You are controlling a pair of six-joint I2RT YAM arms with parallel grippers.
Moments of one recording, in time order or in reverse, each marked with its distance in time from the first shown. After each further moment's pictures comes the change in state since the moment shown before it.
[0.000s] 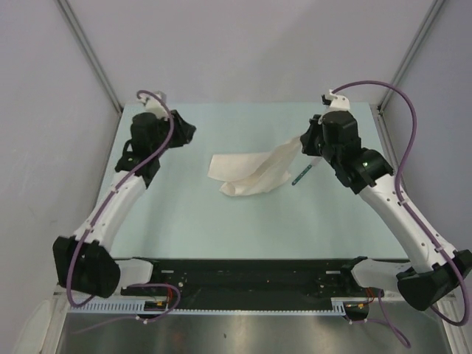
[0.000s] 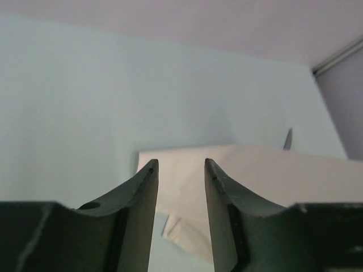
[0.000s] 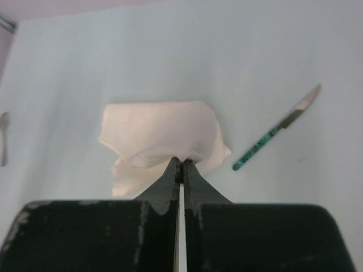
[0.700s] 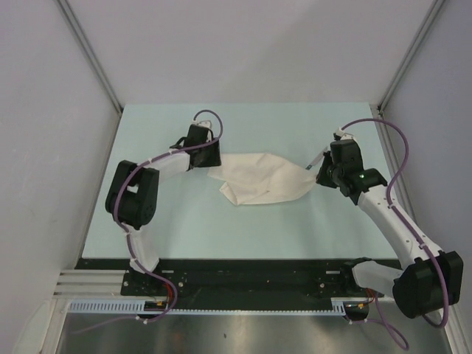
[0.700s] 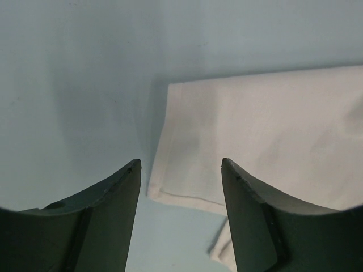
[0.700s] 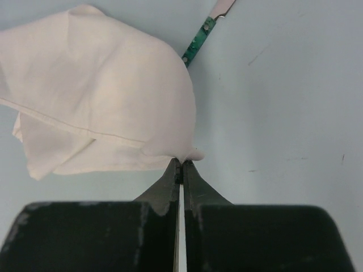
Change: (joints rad) left arm -0.134 0.662 0.063 -0.027 -0.092 0.035; right arm -0.237 -0.046 -0.419 -0.011 -0.111 0.051
